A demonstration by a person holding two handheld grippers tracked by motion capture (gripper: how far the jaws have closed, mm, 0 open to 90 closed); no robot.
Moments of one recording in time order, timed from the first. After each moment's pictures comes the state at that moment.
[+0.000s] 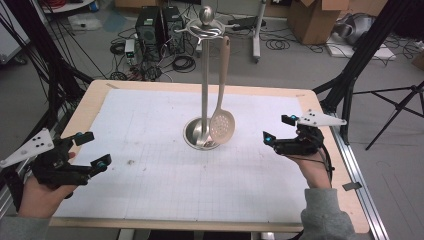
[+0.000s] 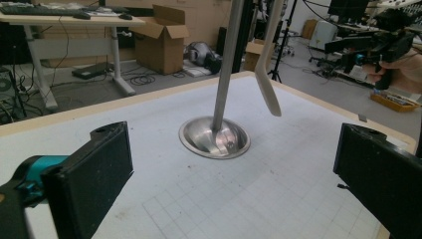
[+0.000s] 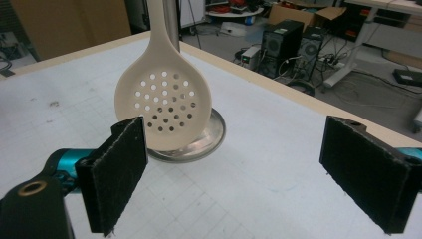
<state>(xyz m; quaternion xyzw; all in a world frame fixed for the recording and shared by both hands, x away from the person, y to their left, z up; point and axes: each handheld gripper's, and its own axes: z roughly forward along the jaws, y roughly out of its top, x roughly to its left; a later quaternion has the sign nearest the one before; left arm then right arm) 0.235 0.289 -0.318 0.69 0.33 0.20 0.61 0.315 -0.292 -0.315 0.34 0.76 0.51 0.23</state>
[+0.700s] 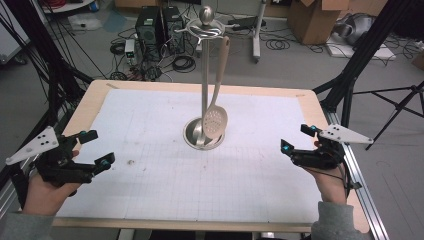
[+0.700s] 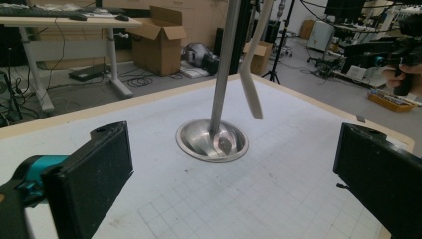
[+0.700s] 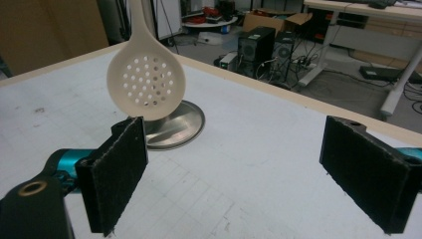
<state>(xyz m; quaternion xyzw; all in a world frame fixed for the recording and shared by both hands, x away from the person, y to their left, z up) 0.239 0.282 -0.318 0.69 0.32 0.20 0.62 0.279 -0.327 -0.319 0.38 0.72 0.52 0.26</state>
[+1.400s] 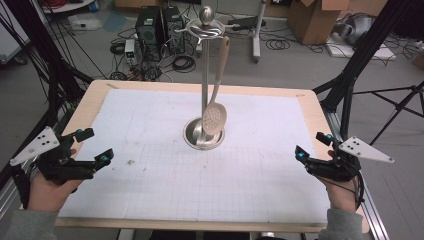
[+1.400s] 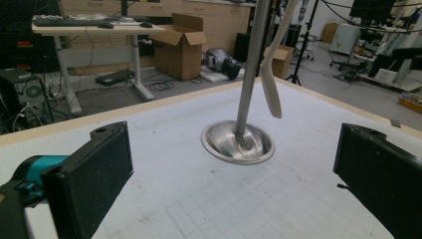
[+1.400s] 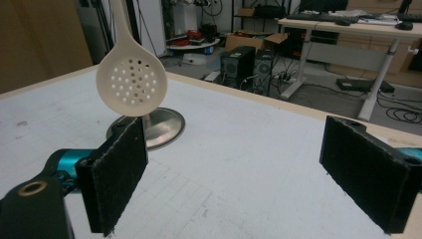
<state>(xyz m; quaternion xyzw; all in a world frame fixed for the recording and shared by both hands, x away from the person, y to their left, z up) 0.246 0.292 -0.330 0.68 0.34 0.24 0.61 0.256 -0.362 -0.338 0.39 0.68 0.54 0.28</state>
